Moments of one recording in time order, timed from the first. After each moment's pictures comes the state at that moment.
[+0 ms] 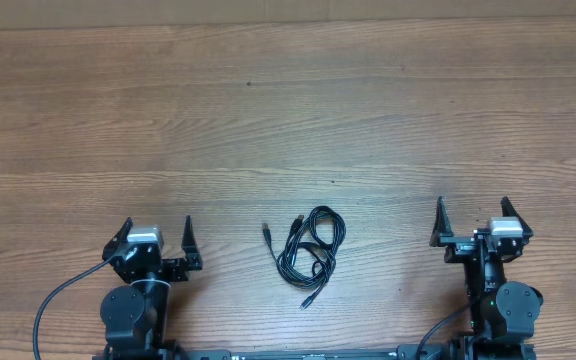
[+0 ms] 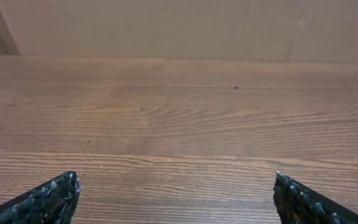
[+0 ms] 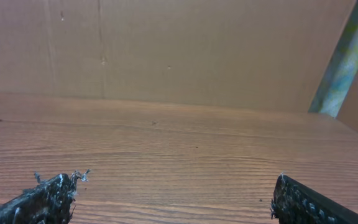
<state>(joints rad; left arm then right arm) 0.06 0.01 0.11 -0.31 0.03 -0.02 -0.08 0.01 0.02 -0.03 -0.04 -0.09</state>
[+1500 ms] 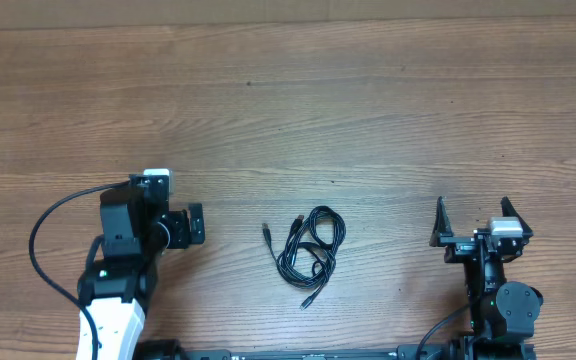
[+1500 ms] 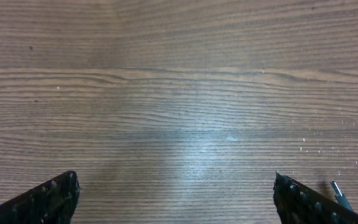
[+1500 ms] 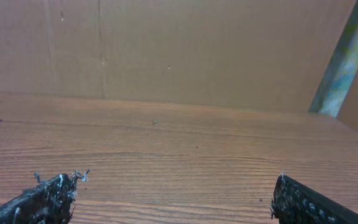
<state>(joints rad) 0.06 0.94 0.56 -0.46 0.09 0.00 -0.08 0.01 0.02 -0.03 -0.04 -0.09</state>
